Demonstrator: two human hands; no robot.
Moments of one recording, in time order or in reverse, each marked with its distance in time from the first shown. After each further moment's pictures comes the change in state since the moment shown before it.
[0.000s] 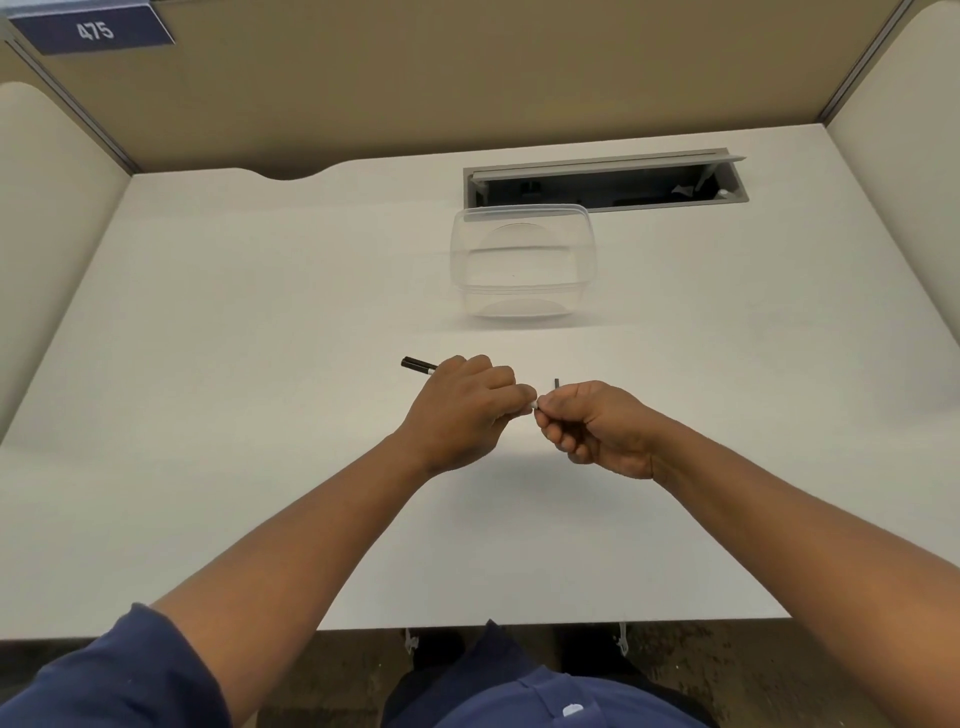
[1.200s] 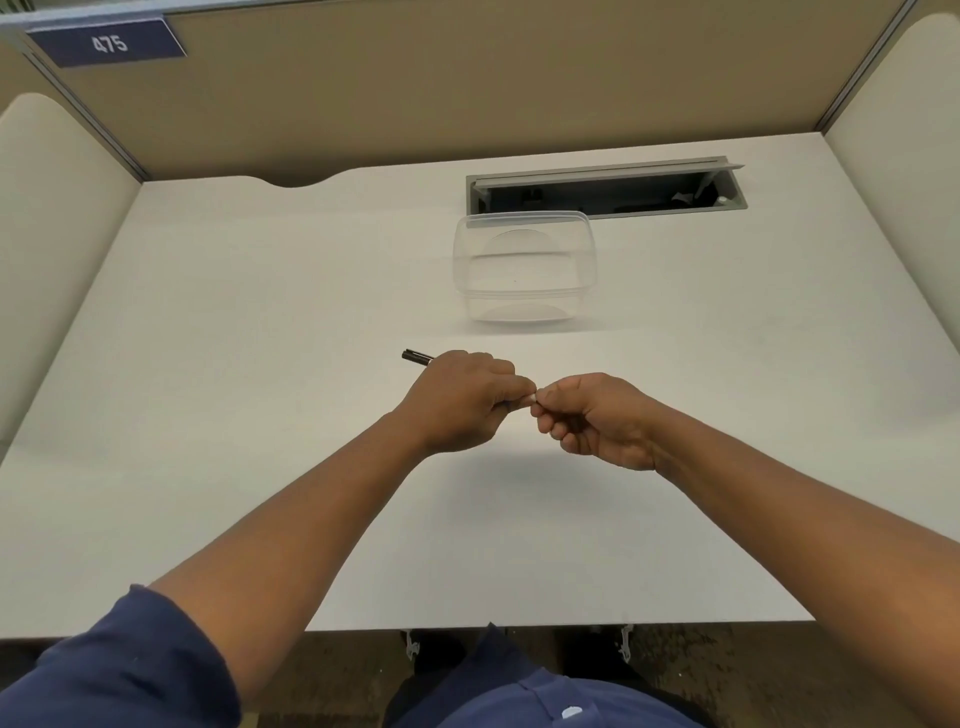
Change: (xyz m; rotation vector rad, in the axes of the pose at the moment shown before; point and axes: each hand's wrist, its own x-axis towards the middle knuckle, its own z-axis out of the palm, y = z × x) left_hand 0.014 -0.009 -0.020 -0.056 -0.138 0.032; right_hand -0.004 -0.015 0.003 0.049 0.043 -0.003
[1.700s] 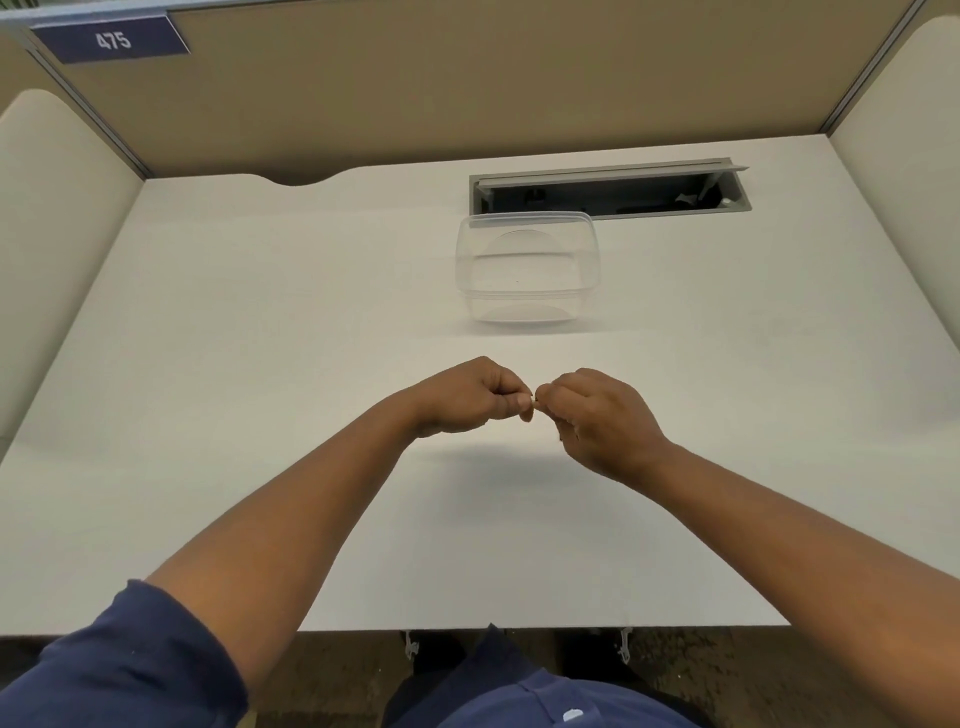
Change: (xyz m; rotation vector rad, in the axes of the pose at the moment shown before) left_hand 0.010 0.003 -0.020 -0.880 -0.478 -0.593; right_hand 0.022 0.039 -0.009 -1.297 0.474 -1.192
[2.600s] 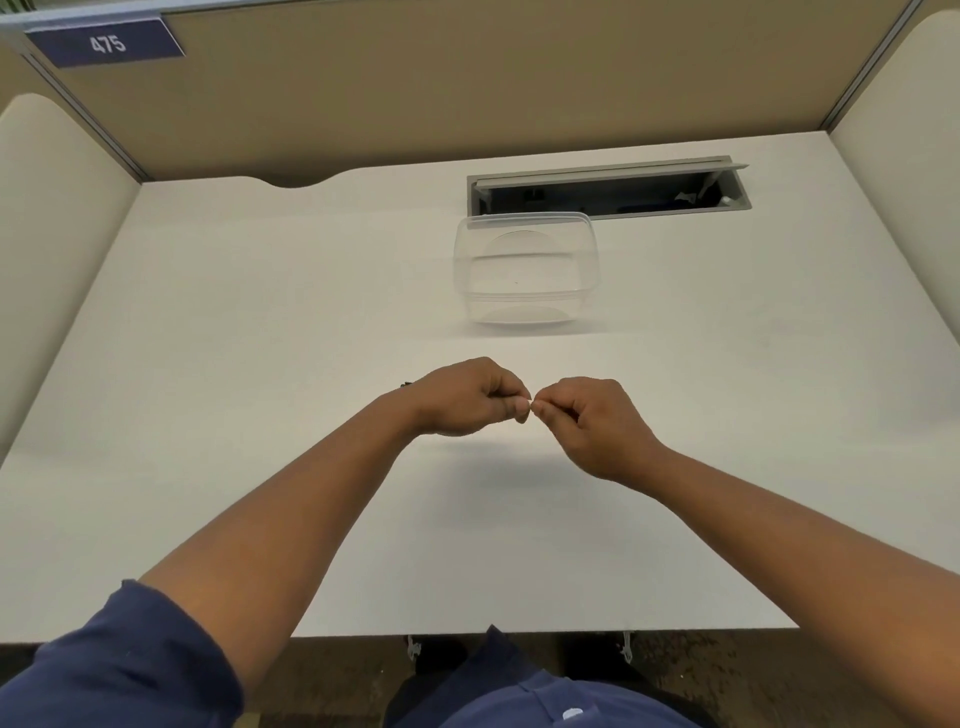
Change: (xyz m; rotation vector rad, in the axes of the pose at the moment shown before) left_hand 0.002 0.004 -0.006 0.262 0.014 0.038; right_hand 0.007 -0.011 -0.009 0.436 -0.122 0.394
